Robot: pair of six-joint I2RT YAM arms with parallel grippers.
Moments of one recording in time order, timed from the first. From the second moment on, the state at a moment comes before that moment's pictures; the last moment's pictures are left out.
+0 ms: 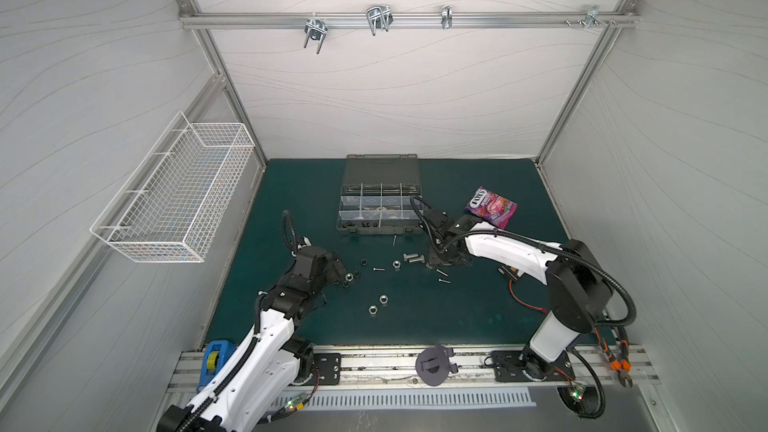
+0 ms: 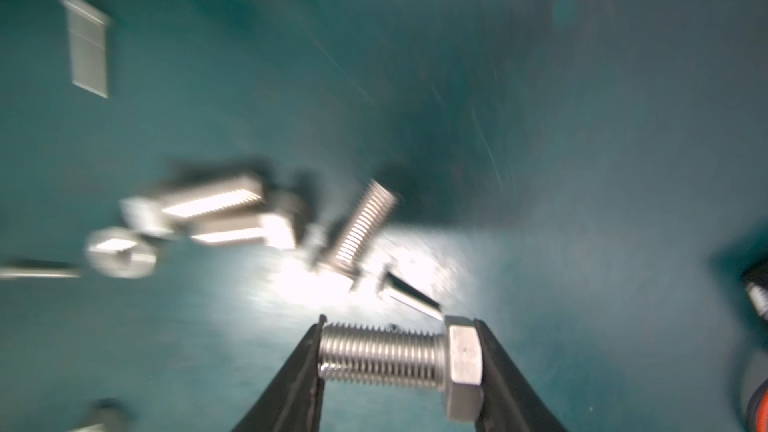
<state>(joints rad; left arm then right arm) -0.28 0.75 0.42 -0.48 -0.19 -0.74 0.82 1.69 1.21 -0.82 0.16 0.70</state>
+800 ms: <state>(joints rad) -0.28 0.78 0.42 -0.47 -0.18 -0.75 0.80 2.11 1.79 -0.83 0.25 0.54</state>
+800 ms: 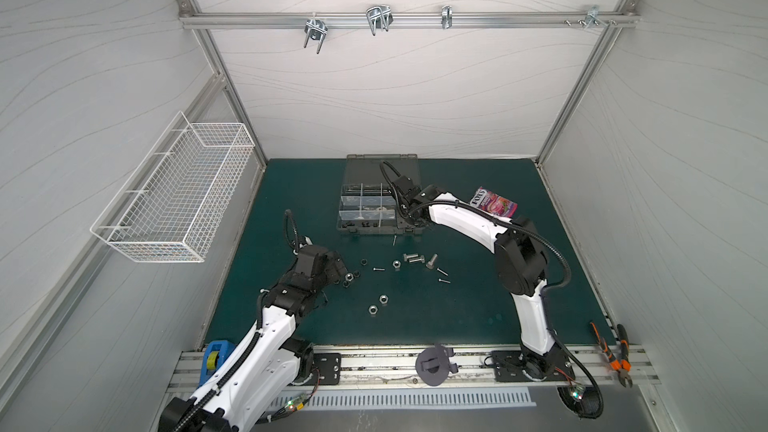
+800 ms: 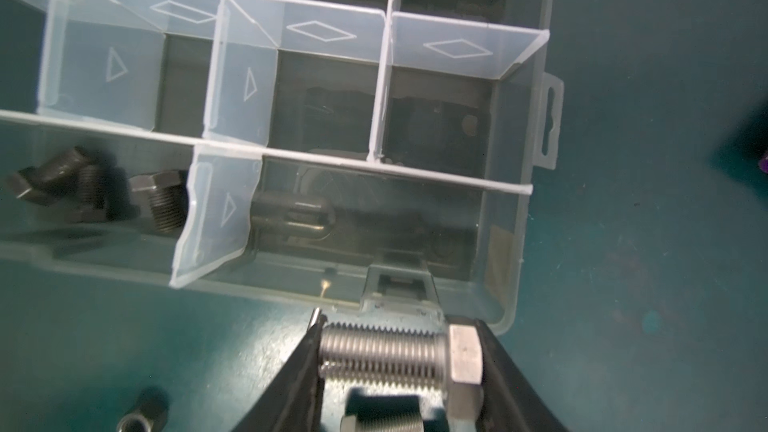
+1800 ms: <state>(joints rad) -0.28 0.78 0.42 -0.47 -0.18 -0.76 0.77 2.25 1.87 -0.83 0.28 0.51</state>
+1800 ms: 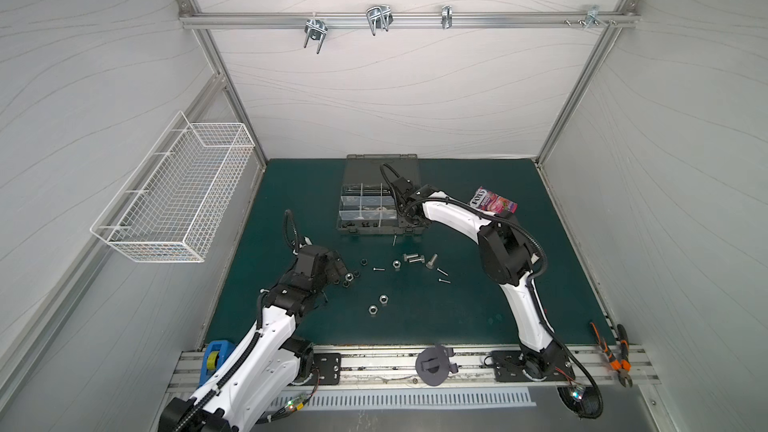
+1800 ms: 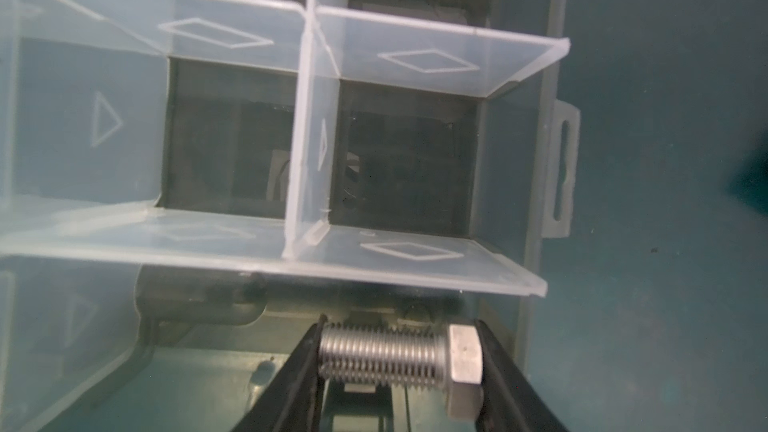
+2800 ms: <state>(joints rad) -0.28 0.79 0.45 -0.48 -0.19 -0.76 0.82 1.80 1.53 -0.82 0.27 0.47</state>
